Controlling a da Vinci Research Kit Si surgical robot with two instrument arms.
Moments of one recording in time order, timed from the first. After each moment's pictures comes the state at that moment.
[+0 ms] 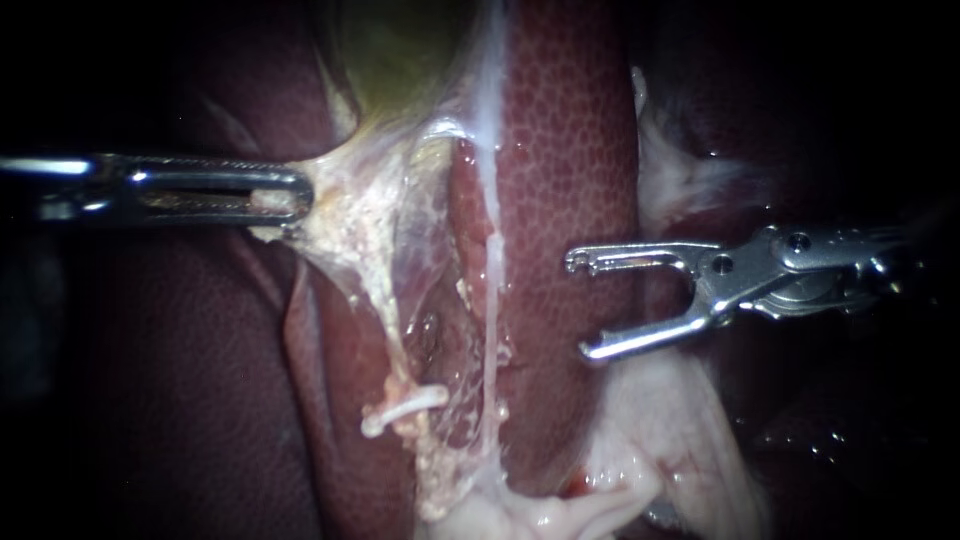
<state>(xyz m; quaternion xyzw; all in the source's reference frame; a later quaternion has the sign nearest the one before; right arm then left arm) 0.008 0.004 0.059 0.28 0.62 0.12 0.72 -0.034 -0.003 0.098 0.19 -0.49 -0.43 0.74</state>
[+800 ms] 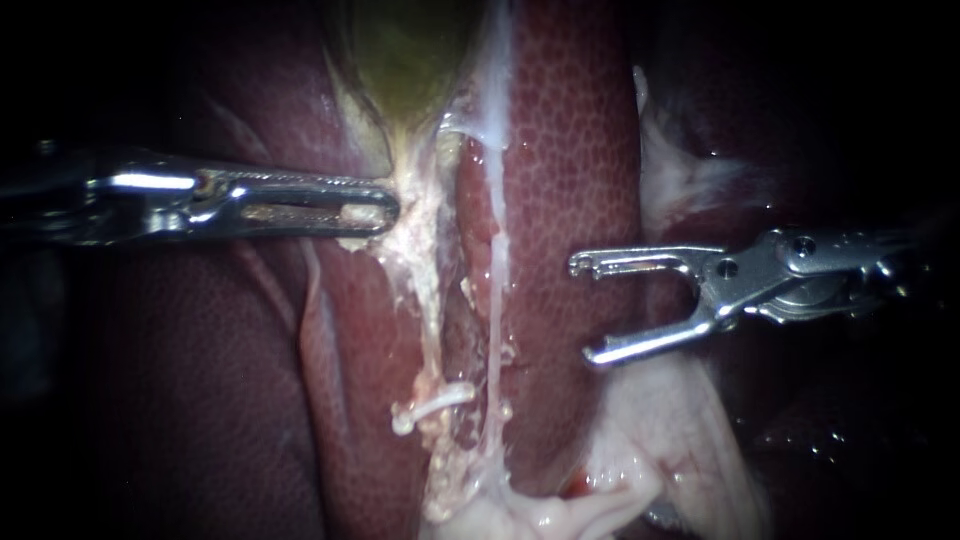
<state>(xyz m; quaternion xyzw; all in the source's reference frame) 0.007 0.004 0.058 0.28 0.62 0.12 0.72 -0.040 -0.003 0.103 0.20 -0.49 -0.42 0.74</state>
